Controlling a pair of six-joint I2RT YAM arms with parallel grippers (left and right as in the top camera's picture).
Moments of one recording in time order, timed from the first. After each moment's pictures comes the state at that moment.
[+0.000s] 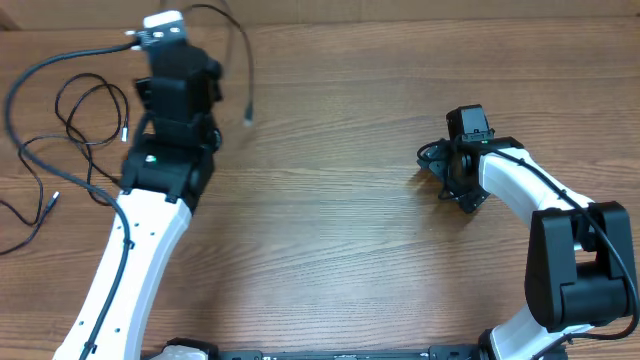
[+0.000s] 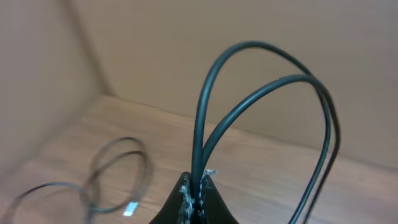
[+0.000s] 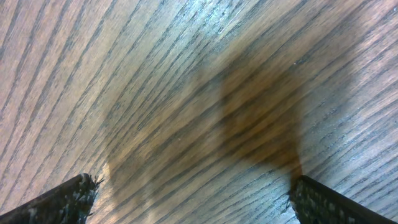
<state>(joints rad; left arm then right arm) -0.18 1.38 1.30 -0.29 -0.62 -0.17 0.12 1.80 1.05 -0.58 0.04 0.95</state>
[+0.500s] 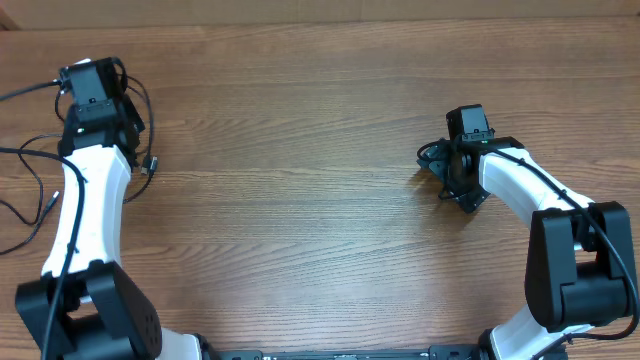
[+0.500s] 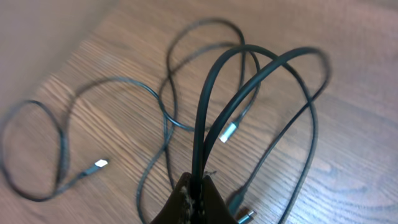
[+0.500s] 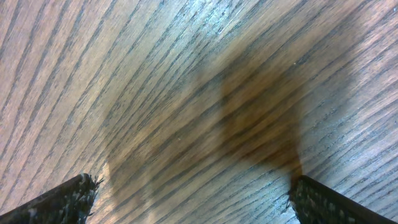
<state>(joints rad) 0.23 1.65 1.30 -0.47 -0.43 -0.18 0.12 1.80 1.05 -0.58 0.03 0.95</state>
